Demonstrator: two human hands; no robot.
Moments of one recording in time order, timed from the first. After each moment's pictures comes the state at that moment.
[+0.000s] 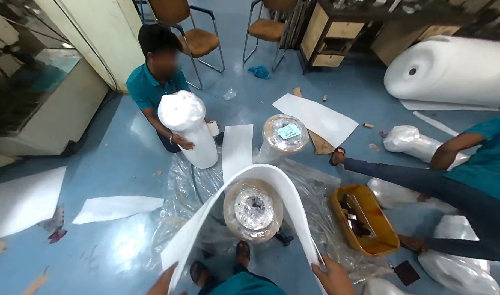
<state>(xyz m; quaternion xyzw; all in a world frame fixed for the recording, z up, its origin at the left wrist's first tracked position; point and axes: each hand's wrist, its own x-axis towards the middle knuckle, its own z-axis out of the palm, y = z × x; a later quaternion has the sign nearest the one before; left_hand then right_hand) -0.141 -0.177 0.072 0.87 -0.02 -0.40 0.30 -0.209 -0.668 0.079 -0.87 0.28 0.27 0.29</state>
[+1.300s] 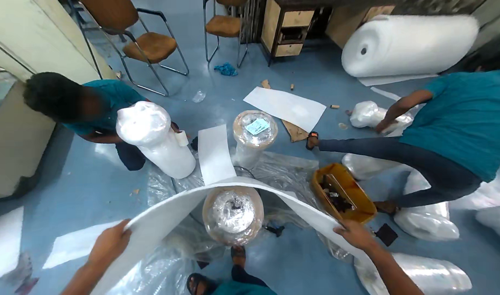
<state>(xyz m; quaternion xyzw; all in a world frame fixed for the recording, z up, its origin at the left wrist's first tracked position) 0.074 -0.170 0.065 0.97 -0.04 -0.24 0.10 -0.201 -0.864 0.044 -0.88 0.28 0.32 0.21</state>
